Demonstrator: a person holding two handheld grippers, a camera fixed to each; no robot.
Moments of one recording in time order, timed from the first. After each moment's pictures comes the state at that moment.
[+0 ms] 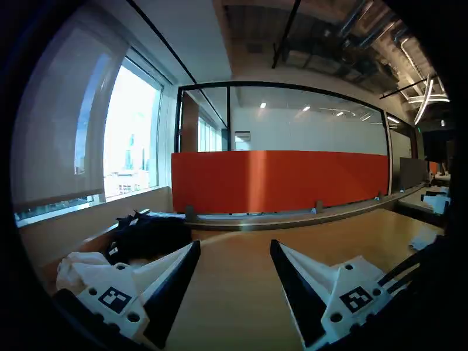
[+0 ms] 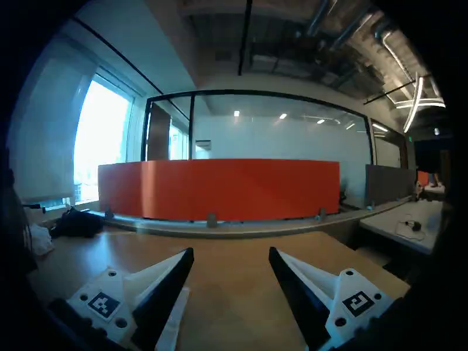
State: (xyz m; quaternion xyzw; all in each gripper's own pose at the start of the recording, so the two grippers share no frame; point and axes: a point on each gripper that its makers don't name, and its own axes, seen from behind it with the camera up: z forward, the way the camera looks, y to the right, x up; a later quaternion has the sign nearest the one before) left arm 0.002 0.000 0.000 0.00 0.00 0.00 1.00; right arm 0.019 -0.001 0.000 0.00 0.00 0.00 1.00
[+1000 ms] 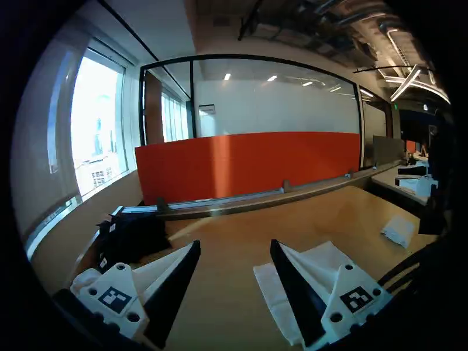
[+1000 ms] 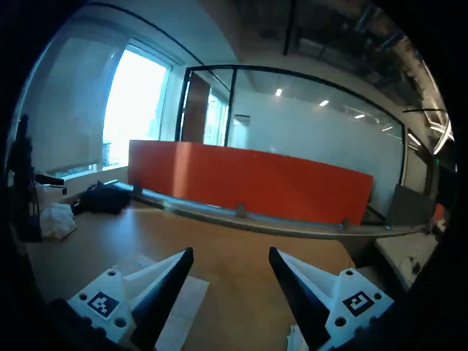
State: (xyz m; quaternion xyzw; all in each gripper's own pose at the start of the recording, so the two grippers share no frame) left arm 0.035 0.044 -0.003 -0.10 -0.10 0.04 0.99; right arm 0.066 -0.052 -0.003 0.11 -0.11 -0.08 0.98
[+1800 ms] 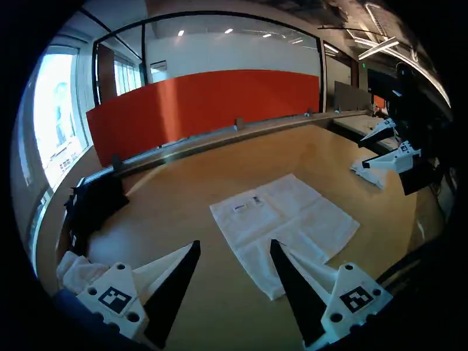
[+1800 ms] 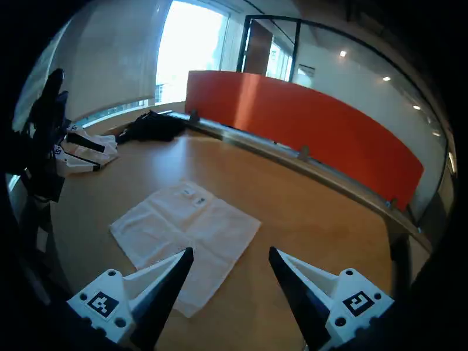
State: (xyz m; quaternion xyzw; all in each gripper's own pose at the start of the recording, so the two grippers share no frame) left arm -0.079 0.095 -0.057 -0.22 -0.25 0.10 0.94; right arm -0.055 -0.099 -0.052 0.25 -0.27 -0.16 0.92
